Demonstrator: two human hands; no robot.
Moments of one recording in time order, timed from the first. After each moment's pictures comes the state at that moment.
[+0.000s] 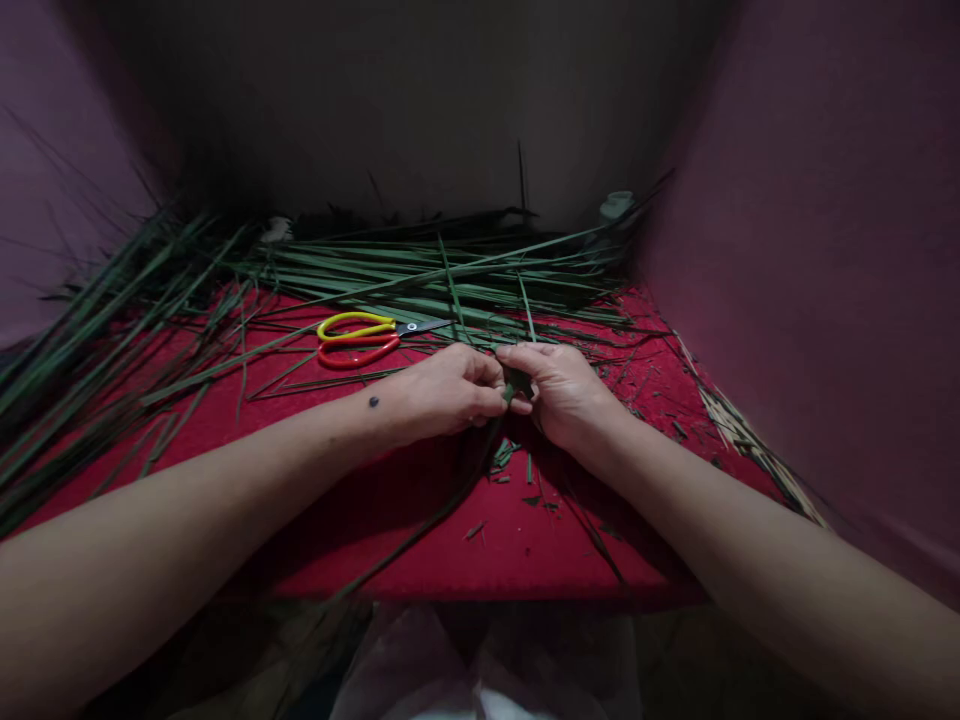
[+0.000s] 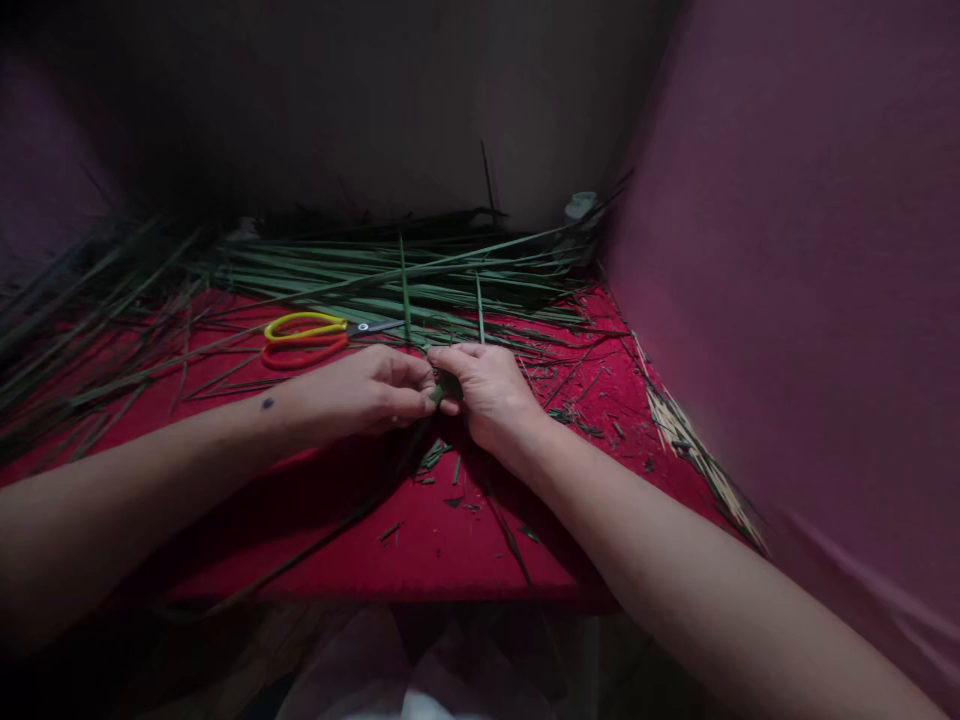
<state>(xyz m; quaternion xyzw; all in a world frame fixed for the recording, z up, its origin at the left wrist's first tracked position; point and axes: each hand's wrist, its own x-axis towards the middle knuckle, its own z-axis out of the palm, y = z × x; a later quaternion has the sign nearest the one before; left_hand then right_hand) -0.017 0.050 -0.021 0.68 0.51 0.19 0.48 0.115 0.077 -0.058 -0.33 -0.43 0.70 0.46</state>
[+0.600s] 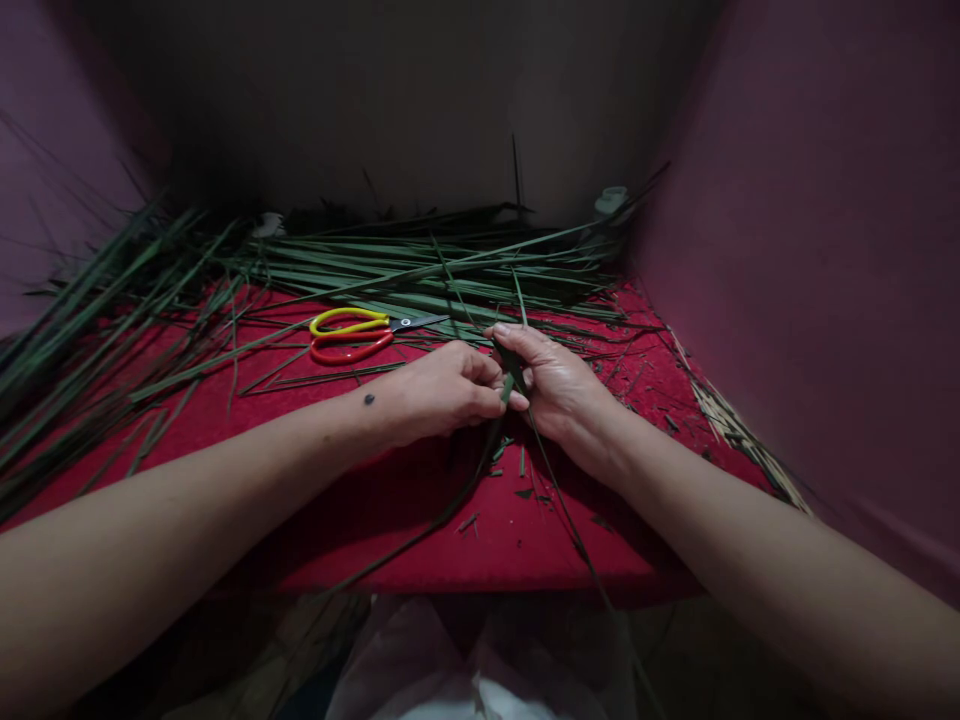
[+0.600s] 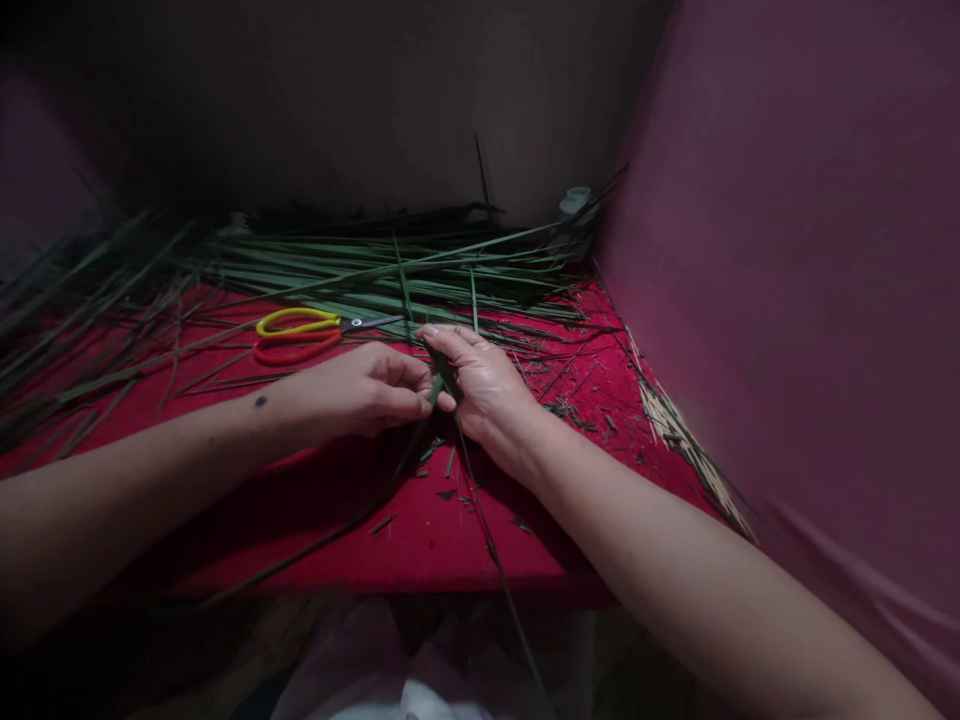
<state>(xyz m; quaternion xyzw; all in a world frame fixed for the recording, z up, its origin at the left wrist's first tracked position) -0.012 0.044 -0.019 0.67 0.50 0.18 0.52 0.112 0.080 -0.056 -0.31 -0.33 0.73 0.51</state>
